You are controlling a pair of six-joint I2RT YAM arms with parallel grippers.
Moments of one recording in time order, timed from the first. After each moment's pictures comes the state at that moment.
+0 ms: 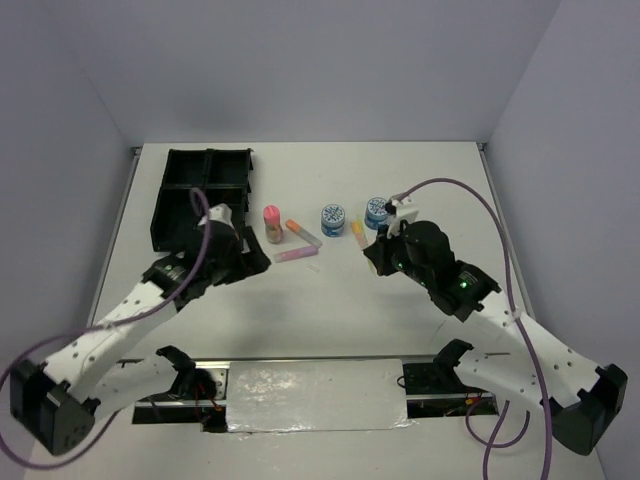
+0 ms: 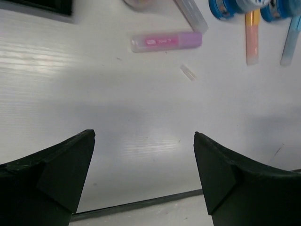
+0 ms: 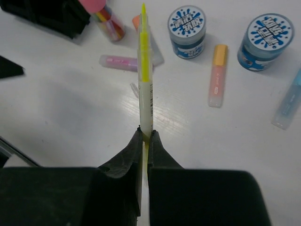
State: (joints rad) left arm -0.49 0.92 0.80 -0.62 -0.12 -0.75; right arm 0.68 0.88 0.79 -0.38 0.07 0.27
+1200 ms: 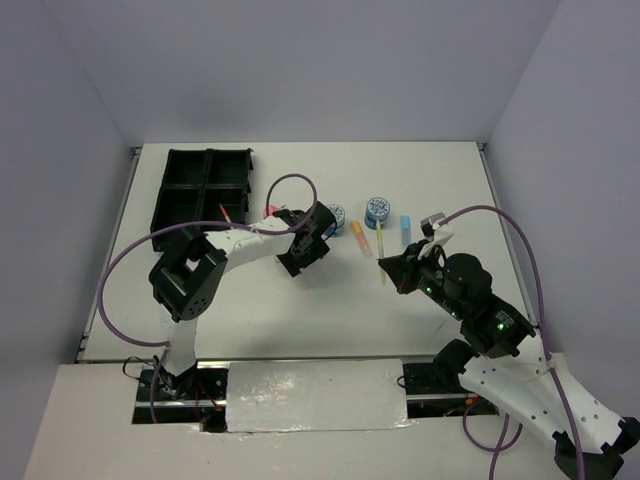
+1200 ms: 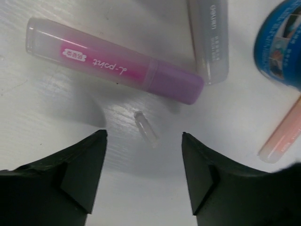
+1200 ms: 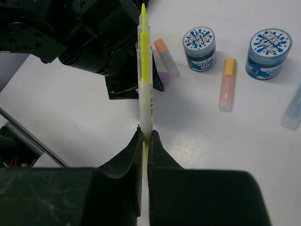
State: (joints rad) left arm -0.75 1.94 1.39 -0.71 -0.29 -1.40; right arm 0.68 0.51 0.66 -0.40 0.07 0.35
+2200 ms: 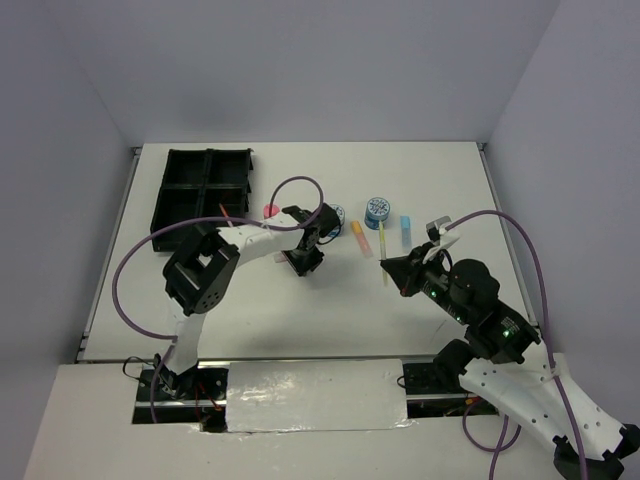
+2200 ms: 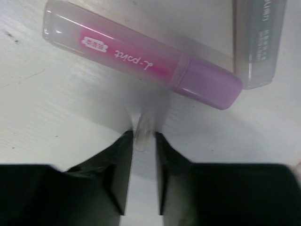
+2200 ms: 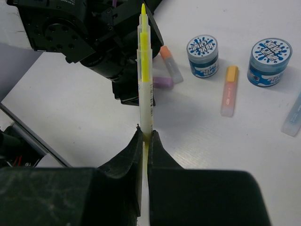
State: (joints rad) left arm -0.76 2.04 1.49 -0.88 -0.26 -1.42; right arm 0.68 0.45 0.64 -0.40 0.05 0.34
